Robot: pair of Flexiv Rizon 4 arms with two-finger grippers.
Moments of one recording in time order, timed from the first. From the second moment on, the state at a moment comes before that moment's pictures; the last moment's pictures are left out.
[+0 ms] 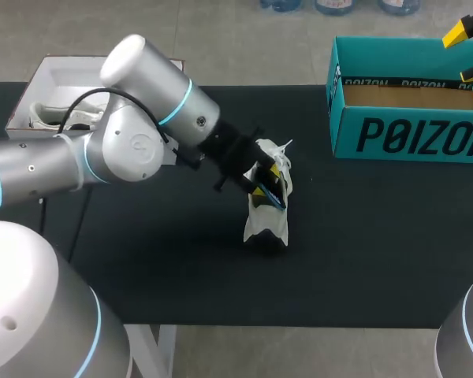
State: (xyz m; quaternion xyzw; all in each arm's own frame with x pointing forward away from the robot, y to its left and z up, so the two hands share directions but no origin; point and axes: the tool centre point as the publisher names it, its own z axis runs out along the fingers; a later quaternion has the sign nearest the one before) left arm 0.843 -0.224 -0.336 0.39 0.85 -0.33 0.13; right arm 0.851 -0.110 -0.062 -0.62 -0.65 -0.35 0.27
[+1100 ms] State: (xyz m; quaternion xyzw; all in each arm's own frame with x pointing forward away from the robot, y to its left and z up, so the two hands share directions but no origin) left arm 0.845 -0.226 -0.357 0.42 0.86 -0.29 0.12; right arm 0.851 -0.110 -0.062 -0.62 -0.65 -0.35 0.27
